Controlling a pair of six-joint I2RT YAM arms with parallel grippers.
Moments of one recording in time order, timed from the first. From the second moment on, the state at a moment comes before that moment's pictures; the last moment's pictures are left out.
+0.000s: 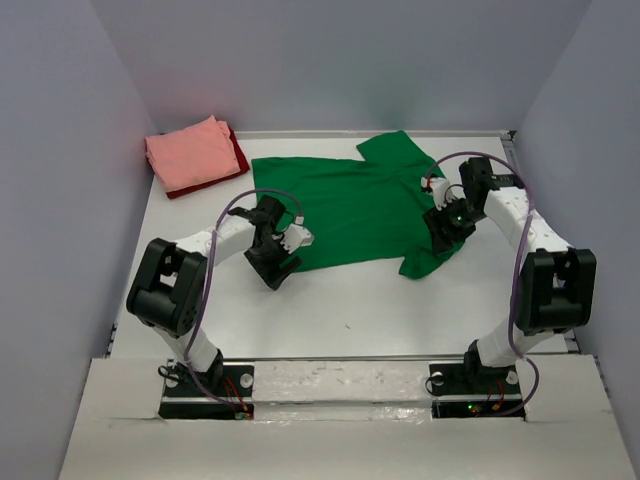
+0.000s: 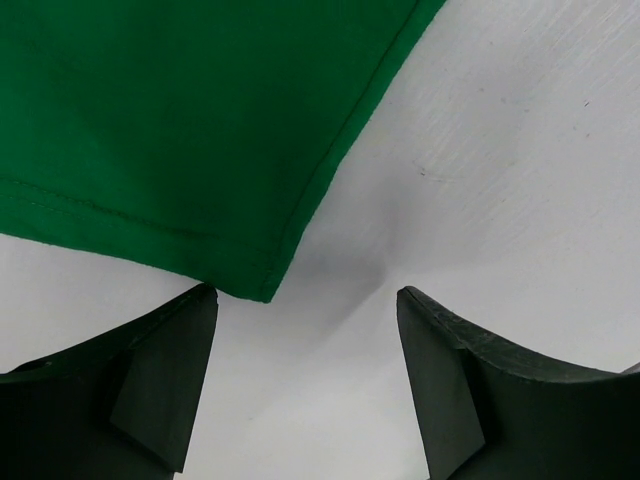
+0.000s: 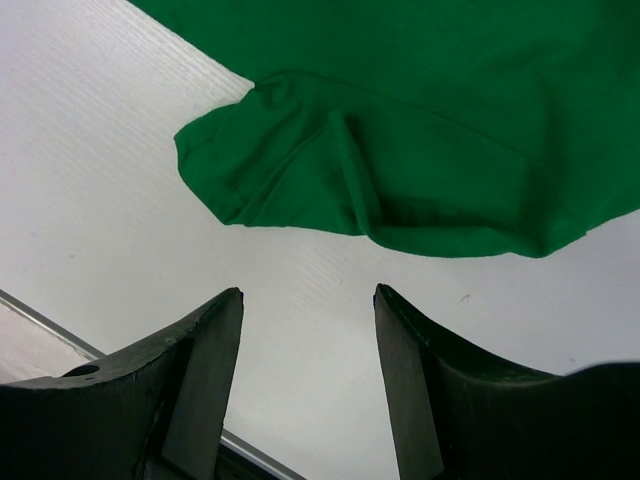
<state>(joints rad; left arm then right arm) -0.43 1.65 1.01 -0.75 0.18 0.48 0.04 1.60 1.27 -1.00 -0.35 -0.55</state>
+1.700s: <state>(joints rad) -0.52 1.68 0.99 -0.66 0.01 0.46 0.04 1.72 1.29 -0.98 -0.33 -0.58</state>
